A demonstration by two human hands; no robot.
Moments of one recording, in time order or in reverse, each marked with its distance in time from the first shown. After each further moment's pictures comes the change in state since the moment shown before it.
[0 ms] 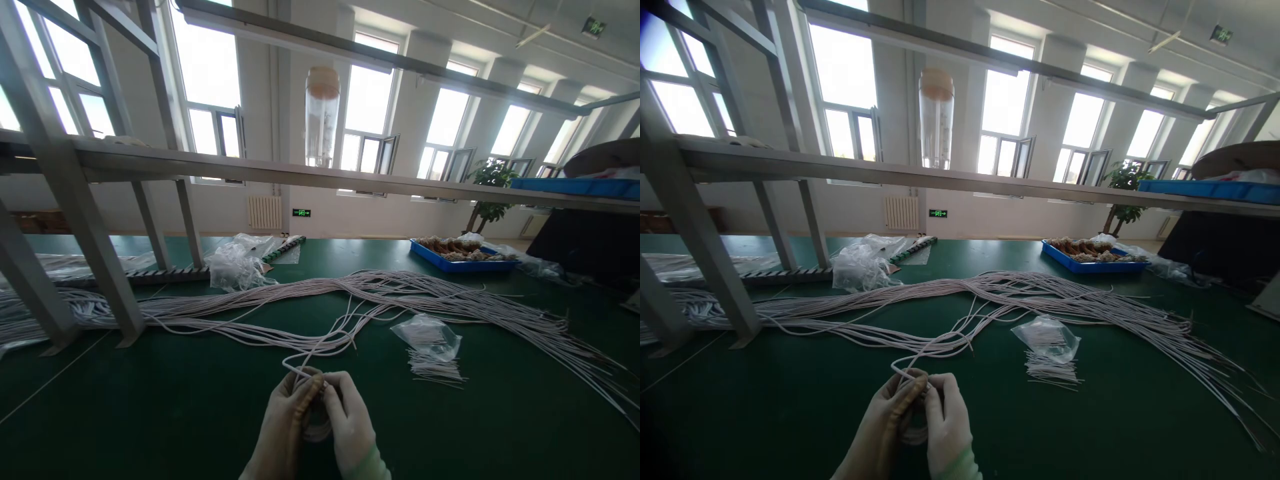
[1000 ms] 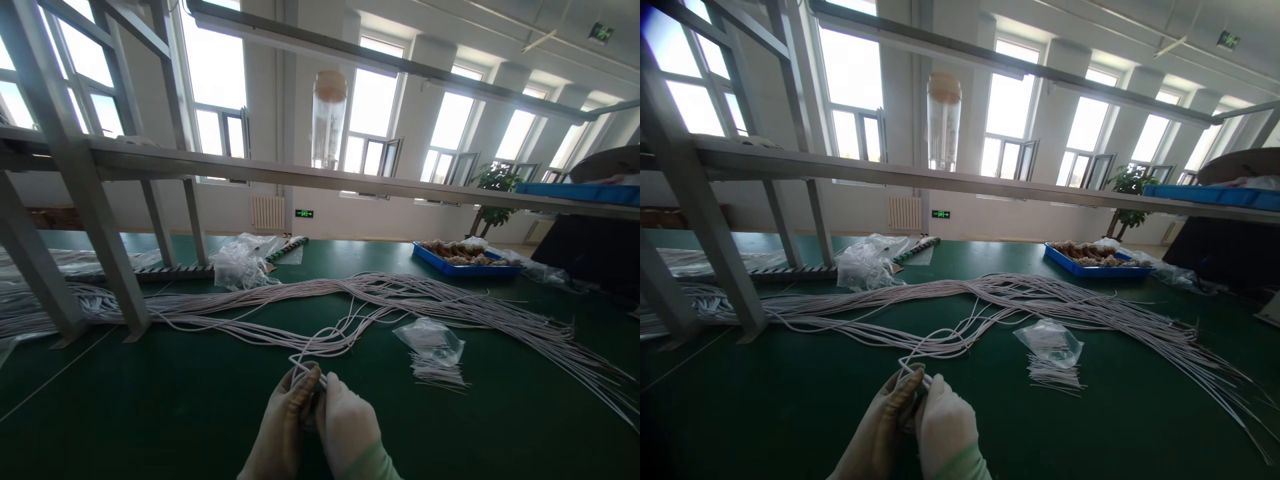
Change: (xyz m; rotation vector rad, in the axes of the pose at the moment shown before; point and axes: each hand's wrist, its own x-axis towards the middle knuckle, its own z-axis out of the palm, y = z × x) left_hand 0.008 -0.009 -0.007 -0.101 0.098 -0.013; right_hand 0.007 0.013 0.003 -0.909 0.081 -0.322
